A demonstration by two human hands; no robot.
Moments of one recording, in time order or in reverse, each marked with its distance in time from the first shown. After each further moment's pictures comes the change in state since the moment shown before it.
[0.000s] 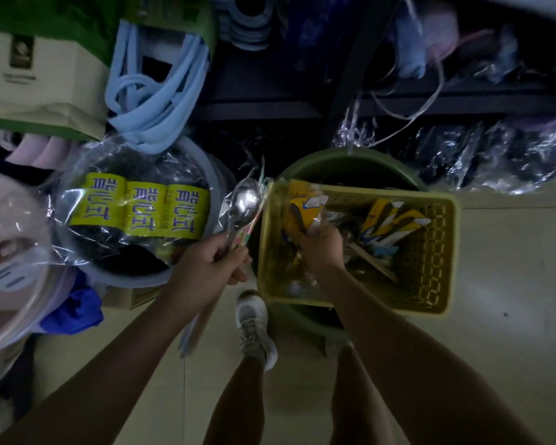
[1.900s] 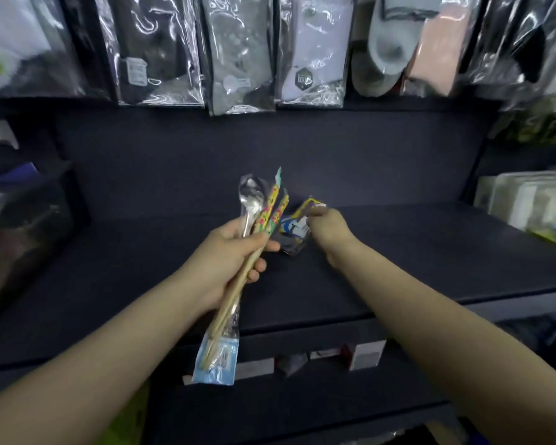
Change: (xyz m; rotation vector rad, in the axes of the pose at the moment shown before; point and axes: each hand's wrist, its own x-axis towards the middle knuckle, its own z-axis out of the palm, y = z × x) left_hand -0.145 0.768 0.177 -0.412 -0.182 0.668; right_hand -0.077 -0.545 -0.671 0.249 0.234 -0.701
